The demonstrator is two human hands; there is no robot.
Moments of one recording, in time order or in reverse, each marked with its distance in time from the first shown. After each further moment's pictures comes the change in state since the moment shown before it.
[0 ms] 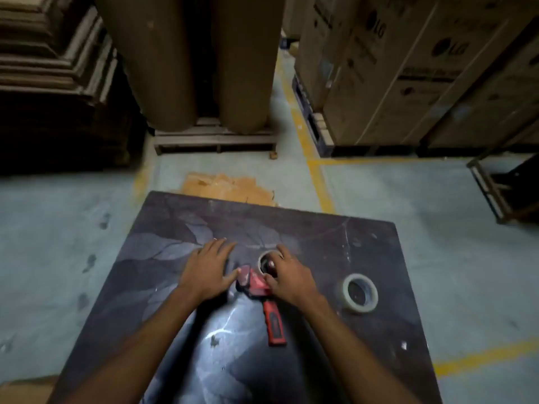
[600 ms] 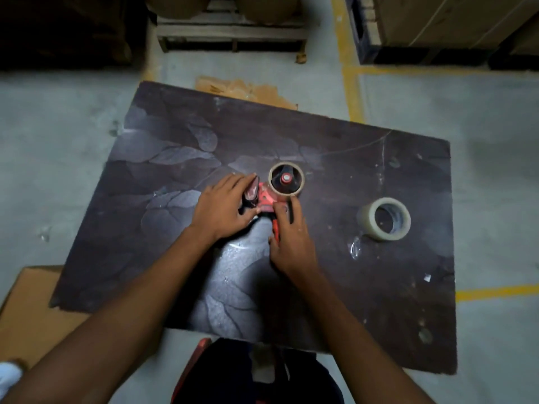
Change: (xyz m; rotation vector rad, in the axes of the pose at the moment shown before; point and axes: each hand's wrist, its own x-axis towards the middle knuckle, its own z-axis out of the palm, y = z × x) left_hand -0.017 0.022 0.075 -0.077 0.065 -0.035; right_hand -0.044 0.024 0.122 0.186 0.082 0.065
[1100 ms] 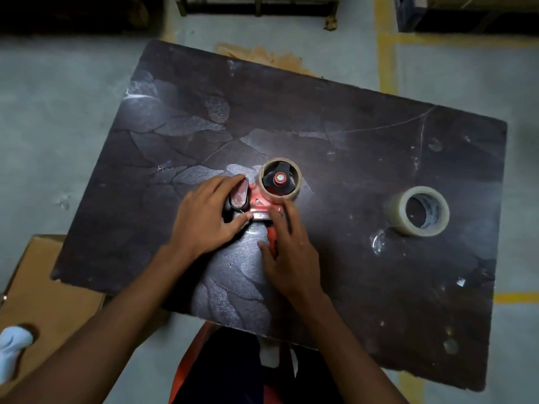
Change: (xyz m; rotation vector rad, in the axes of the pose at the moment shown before) left_hand -0.062 -0.010 0.009 -0.124 0.114 -0.120; right_hand -0.032 0.000 0.033 0.087 0.111 -0.177
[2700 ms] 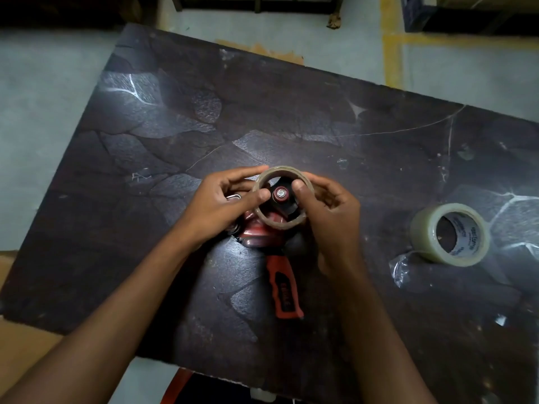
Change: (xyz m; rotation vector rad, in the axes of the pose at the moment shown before) left_hand 0.066 0.000 0.034 -0.985 -0.162 -0.204; right_hand 0.102 0.029 -0.030 1.003 0.252 0.420
